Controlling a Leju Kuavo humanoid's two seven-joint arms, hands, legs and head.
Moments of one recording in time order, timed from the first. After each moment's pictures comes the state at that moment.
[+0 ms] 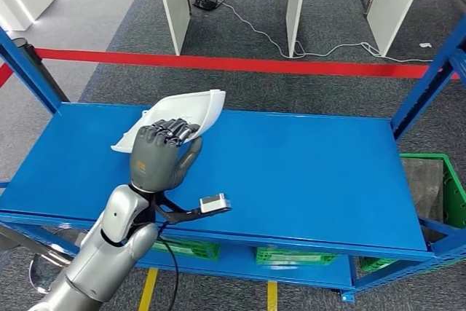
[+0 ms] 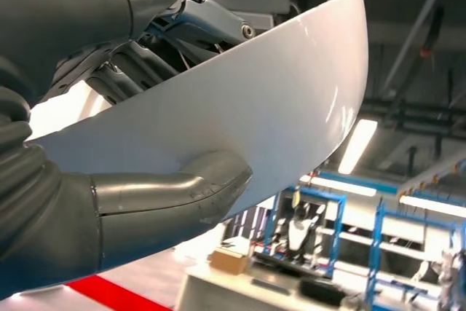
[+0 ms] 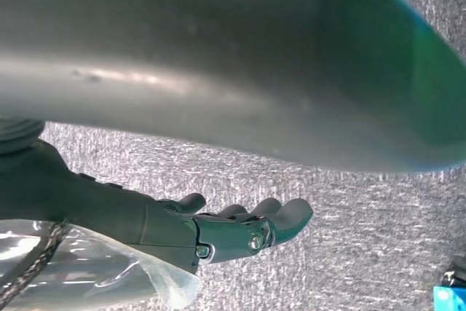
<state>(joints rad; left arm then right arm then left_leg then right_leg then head) -0.21 0.07 -0.50 -1.65 -1.24 0.63 -0.18 -0.03 0.16 -0.38 -0.20 0.29 -0.30 -0.24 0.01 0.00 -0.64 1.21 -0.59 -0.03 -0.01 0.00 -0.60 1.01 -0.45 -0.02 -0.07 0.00</state>
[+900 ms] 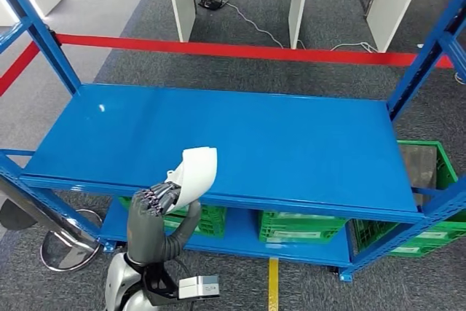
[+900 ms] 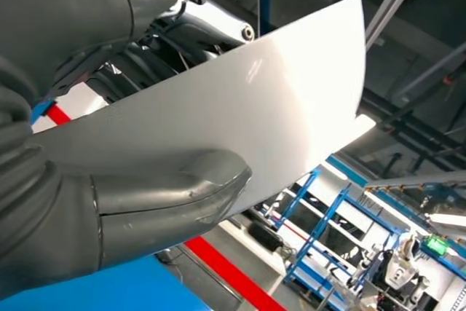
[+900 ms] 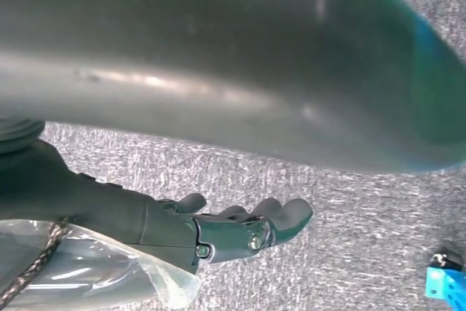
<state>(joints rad) 0.21 -0.15 -0.42 -1.80 -0.91 0.70 -0.61 -0.02 0.18 -0.41 -0.20 0.40 -0.36 -0.36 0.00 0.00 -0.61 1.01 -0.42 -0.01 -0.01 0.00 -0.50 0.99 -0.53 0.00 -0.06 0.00</state>
